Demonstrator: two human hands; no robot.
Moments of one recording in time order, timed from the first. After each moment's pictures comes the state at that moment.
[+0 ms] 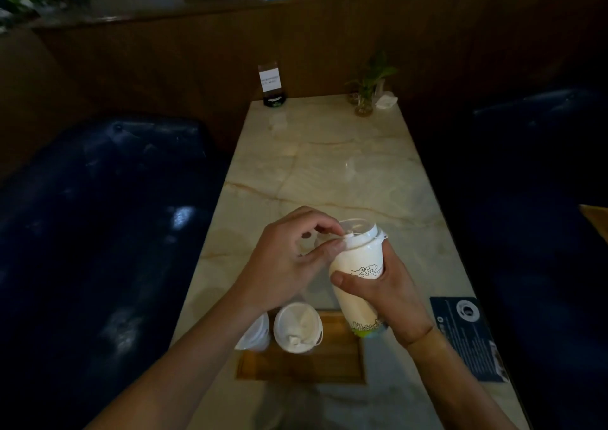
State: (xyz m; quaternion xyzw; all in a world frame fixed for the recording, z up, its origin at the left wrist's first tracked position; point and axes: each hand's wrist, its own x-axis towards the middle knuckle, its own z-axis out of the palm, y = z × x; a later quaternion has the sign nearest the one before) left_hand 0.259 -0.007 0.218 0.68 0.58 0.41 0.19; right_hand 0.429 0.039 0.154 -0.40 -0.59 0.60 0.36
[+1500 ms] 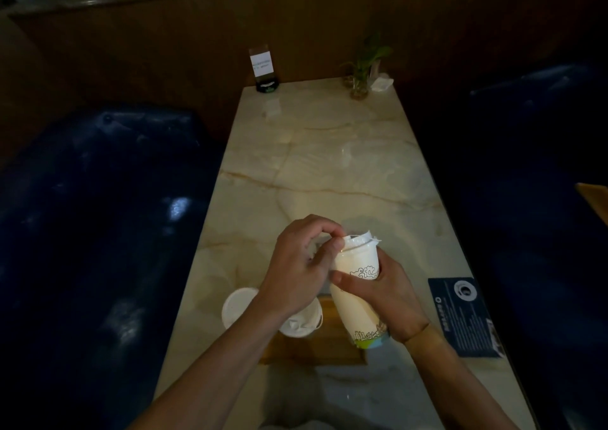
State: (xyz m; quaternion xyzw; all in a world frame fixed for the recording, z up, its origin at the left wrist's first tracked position) left_hand 0.280 -0.010 0.178 0.62 0.61 0.45 0.21; right_hand 0.437 0.027 0.127 -0.42 -0.56 0.63 0.33
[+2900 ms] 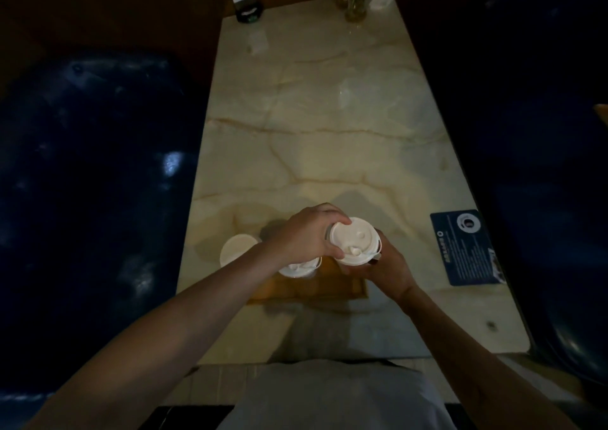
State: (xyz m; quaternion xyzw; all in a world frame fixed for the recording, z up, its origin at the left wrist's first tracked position) left_hand 0.271 0.009 0.077 0.71 0.63 0.07 0.30; right_hand 0.460 0.015 -0.030 -0.48 -0.65 0.54 0.24
